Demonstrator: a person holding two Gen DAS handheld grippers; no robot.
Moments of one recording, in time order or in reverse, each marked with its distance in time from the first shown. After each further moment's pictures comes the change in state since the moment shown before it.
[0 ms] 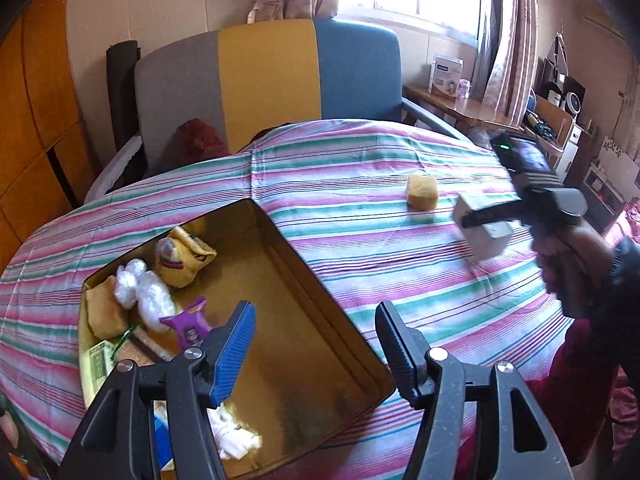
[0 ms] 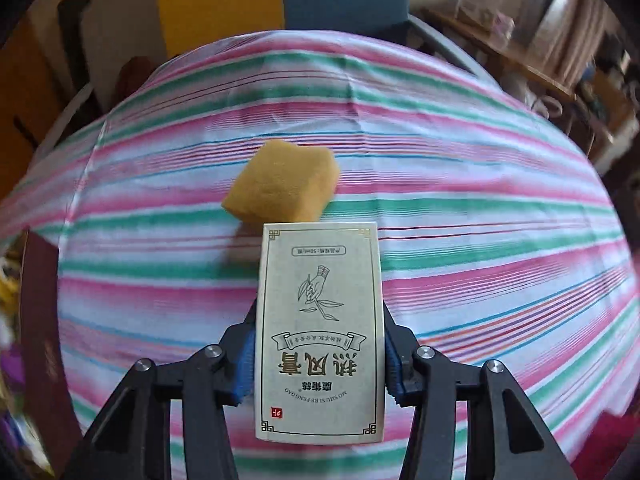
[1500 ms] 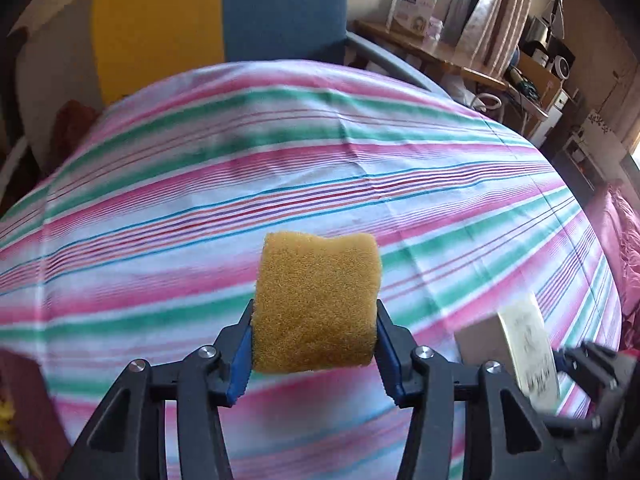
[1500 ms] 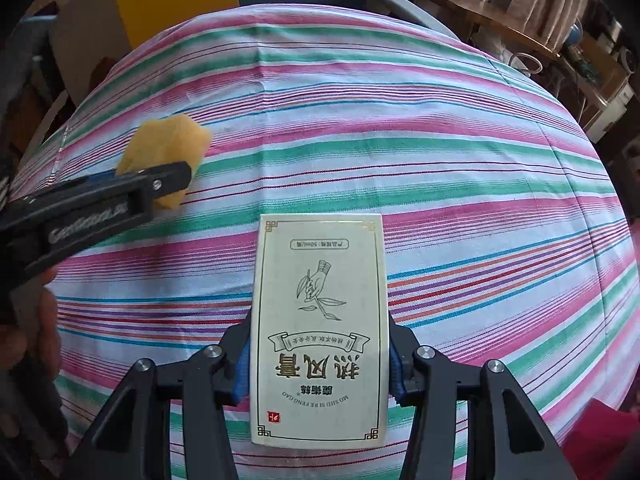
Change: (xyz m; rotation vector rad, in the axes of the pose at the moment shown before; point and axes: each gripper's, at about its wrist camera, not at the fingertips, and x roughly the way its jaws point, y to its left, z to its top) left arm 0.224 -0.118 0.123 0.044 0.220 -0.164; right arm 0.015 -0.068 -0.014 0.098 0.089 0.006
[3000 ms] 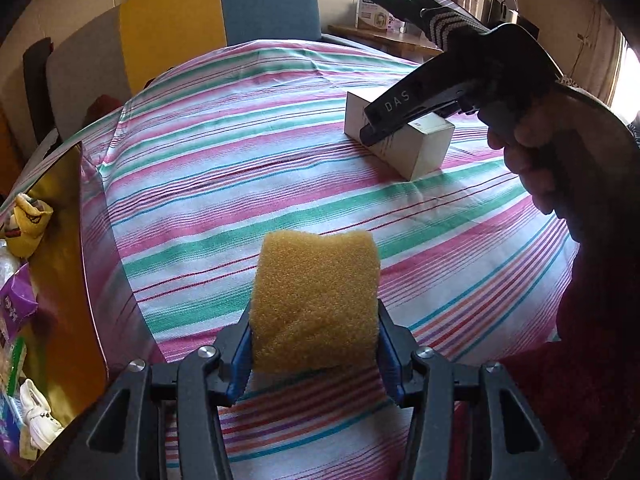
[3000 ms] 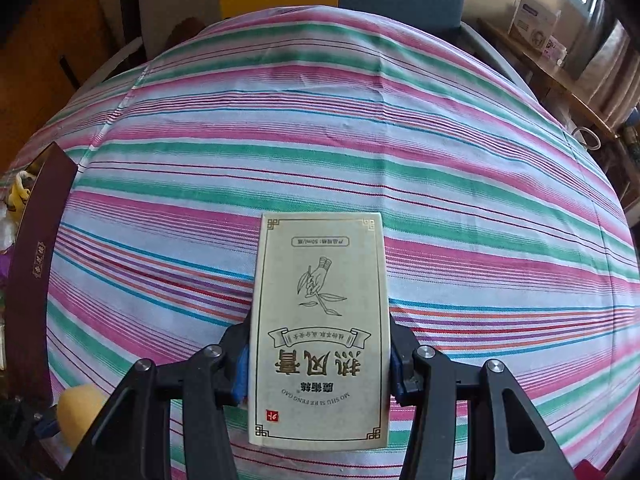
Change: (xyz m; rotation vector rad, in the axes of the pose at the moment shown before) left arm -0.089 -0.027 -0.208 0.135 -0.060 0.020; right arm 0.005 0.059 -0.012 -0.275 -0.056 0.085
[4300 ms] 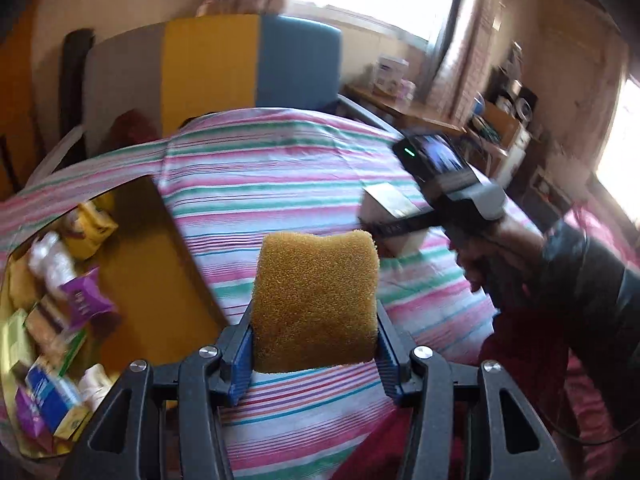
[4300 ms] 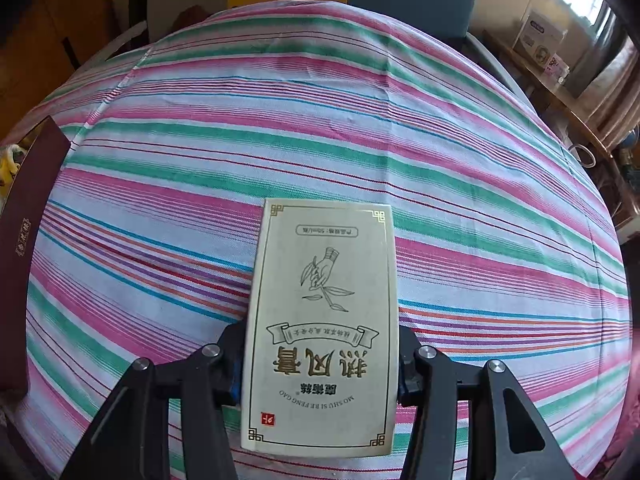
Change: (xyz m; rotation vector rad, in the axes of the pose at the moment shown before) left arm -0.111 0.063 0.002 -0.168 -0.177 -0.088; right arm 0.004 0.010 -0.006 -0.069 -0.001 -0.055
